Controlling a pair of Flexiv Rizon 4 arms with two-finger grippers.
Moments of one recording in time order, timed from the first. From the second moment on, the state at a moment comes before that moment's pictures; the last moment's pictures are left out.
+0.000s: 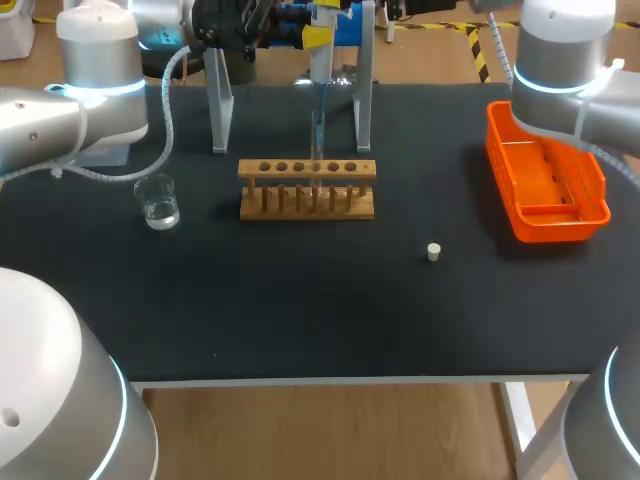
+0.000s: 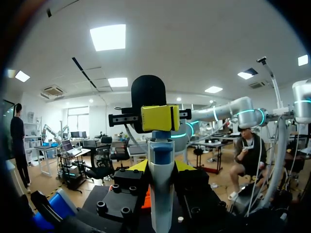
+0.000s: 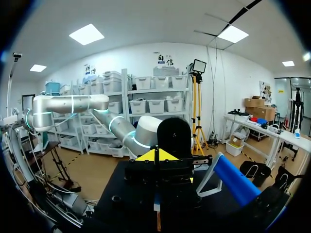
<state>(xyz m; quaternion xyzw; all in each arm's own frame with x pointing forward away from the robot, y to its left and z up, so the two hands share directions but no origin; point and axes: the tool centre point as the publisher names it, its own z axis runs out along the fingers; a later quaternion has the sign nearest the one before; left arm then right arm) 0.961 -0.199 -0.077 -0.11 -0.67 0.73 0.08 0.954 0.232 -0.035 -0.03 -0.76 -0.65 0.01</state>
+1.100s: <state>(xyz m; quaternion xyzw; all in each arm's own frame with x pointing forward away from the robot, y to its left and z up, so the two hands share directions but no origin) 0.962 -0.199 -0.069 -0.11 -0.67 0.73 0.08 0.928 0.166 0.031 0.09 -0.70 -0.70 -0.08</state>
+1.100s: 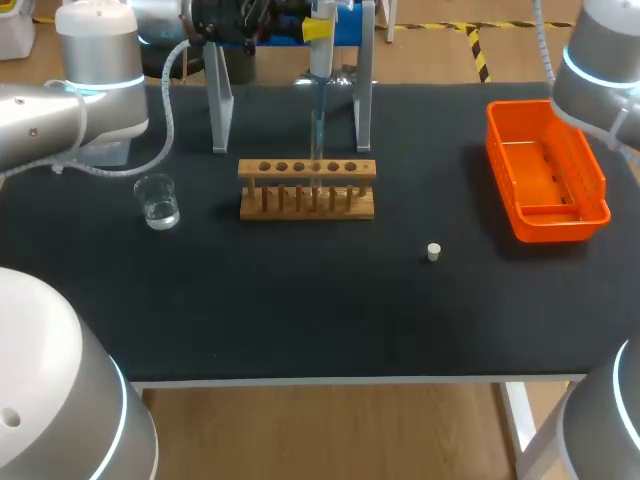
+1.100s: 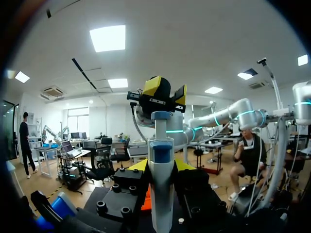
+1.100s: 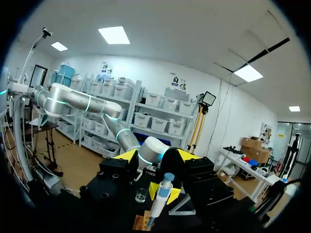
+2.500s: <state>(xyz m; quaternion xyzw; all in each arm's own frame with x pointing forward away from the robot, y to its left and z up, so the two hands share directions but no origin) 0.962 -0.199 -0.069 -0.11 -0.67 0.73 0.08 0.951 0.166 -0.248 0.00 -0.83 -0.56 -0.04</state>
